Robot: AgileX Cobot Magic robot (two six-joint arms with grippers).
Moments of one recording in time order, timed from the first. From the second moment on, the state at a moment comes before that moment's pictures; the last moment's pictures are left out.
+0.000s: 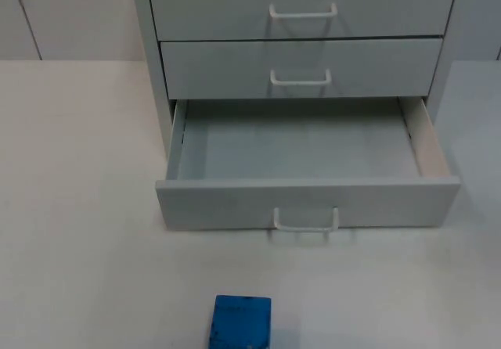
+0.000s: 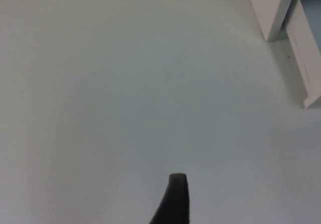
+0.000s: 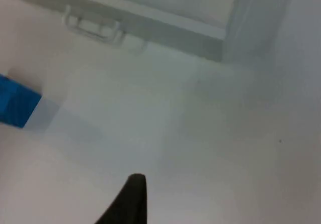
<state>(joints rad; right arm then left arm) 0.24 0.91 -0.69 0.21 0.83 -0.29 -0.09 0.63 -0.62 0.03 0.82 0.01</state>
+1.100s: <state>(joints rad) 0.99 1.78 -1.09 -0.03 0.69 -0.29 -0.09 0.62 -0.57 -0.14 0.88 0.20</state>
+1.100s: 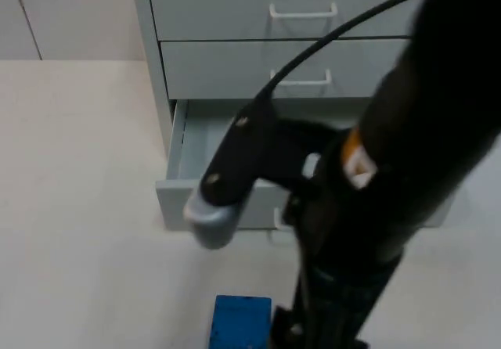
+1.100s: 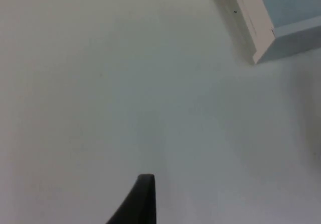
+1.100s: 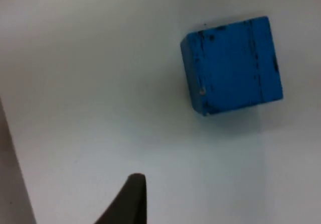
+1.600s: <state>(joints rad) 0.99 1.97 -1.14 -0.06 0.49 -0.29 -0.09 0.62 -0.57 -0.15 0.88 0.20</state>
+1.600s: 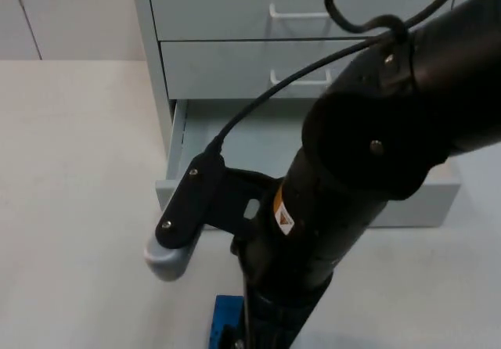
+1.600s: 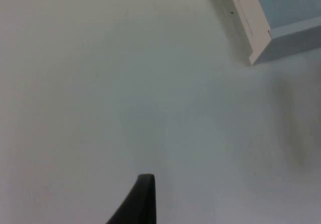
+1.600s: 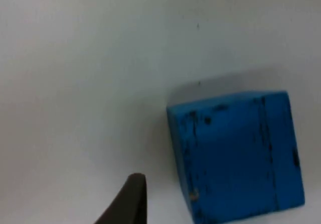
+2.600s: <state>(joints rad) 0.99 1.77 -1.14 -0.07 0.66 -0.20 -0.09 0.62 -0.57 -0.15 0.88 0.20</state>
